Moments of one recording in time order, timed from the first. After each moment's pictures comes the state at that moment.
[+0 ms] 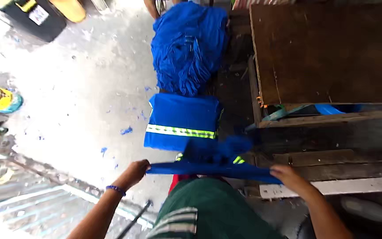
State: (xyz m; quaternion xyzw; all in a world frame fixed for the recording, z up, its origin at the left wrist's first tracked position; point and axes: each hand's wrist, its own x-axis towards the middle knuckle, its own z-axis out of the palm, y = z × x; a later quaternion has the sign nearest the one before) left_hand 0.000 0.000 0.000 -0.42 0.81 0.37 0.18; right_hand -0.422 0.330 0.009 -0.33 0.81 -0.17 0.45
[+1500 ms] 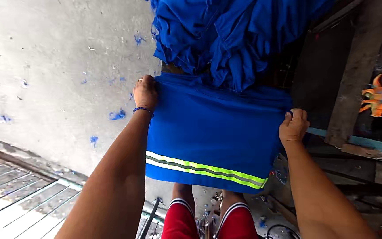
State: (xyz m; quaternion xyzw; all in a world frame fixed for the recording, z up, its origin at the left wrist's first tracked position) left_hand -0.162 -0.414 -0.377 -0.56 0.79 0.24 -0.01; right_hand -0.508 -0.077 -0.369 -0.24 0.95 -0.09 0.19
